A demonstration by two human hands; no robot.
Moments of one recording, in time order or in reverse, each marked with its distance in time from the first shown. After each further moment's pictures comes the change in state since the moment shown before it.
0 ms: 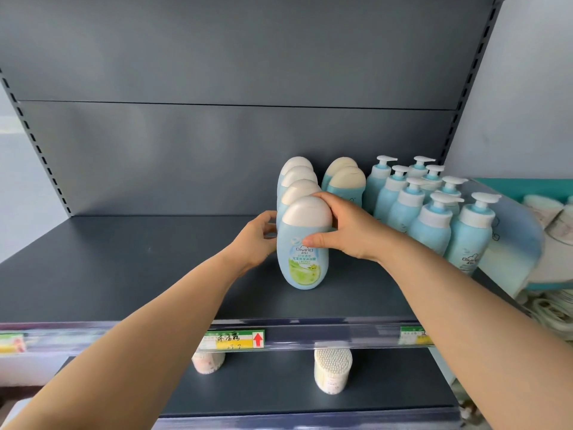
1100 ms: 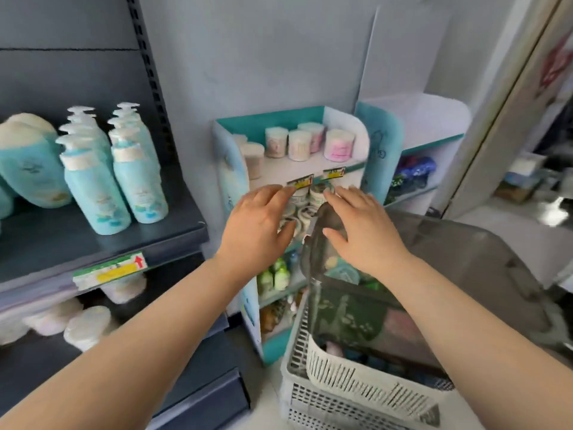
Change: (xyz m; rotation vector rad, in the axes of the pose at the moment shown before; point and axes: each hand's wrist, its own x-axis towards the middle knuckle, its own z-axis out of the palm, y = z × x) left_hand -0.117 0.202 0.436 0.636 -0.057 0.837; right_hand -0.421 0.157 -0.234 -0.950 0.447 0.406
